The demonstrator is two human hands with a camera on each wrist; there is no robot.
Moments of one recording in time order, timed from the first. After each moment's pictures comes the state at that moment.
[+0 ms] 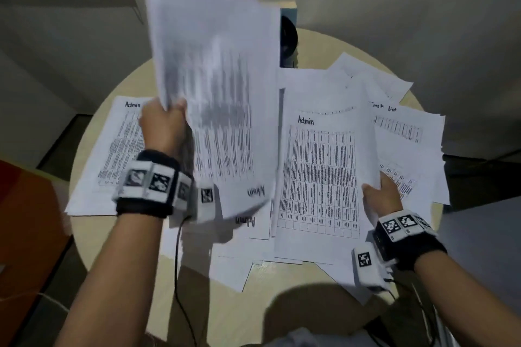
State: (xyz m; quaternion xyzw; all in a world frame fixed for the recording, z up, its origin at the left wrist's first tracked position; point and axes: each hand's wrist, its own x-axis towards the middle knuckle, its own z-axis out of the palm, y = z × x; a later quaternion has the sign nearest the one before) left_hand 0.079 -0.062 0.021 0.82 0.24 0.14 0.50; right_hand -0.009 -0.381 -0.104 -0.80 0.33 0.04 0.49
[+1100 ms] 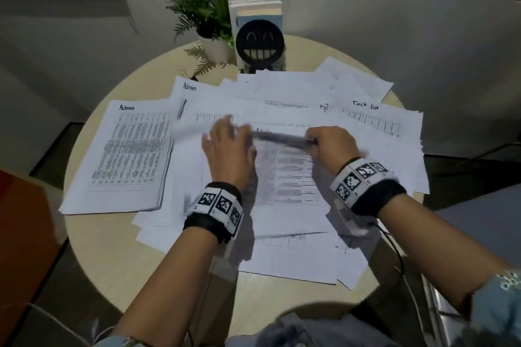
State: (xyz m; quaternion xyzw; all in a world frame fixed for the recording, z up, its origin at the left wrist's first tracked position) left_hand 0.028 -0.143 -0.040 0.98 -0.02 0.09 0.18; right_hand 0.031 -0.329 -0.019 -0.99 -0.02 0.05 0.15
